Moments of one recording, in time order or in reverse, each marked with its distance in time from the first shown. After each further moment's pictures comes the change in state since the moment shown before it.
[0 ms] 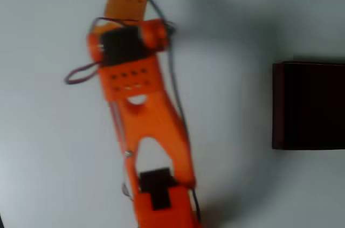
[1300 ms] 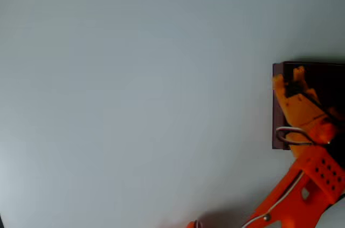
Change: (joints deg) arm 52.6 27.2 56.6 -31.9 -81.7
